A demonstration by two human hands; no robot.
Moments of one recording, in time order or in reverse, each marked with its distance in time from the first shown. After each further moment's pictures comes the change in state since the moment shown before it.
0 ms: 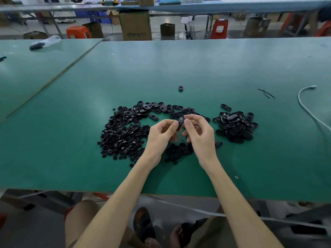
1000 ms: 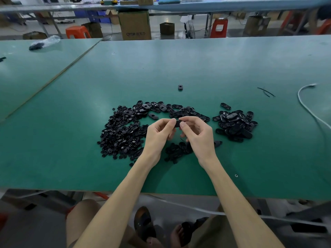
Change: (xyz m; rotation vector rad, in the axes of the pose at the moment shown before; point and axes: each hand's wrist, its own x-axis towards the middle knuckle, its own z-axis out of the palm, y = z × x) left_hand 0.003 -0.003 -0.001 -0.044 0.046 -0.010; right_hand -0.001 -0.005 0.001 0.012 -0.051 0.011
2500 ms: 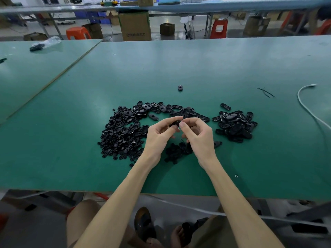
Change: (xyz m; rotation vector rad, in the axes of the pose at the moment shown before) left_hand -0.006 0.010 0.002 0.035 -0.072 0.036; right_hand 0.001 0.004 0.000 0.007 0.012 0.021
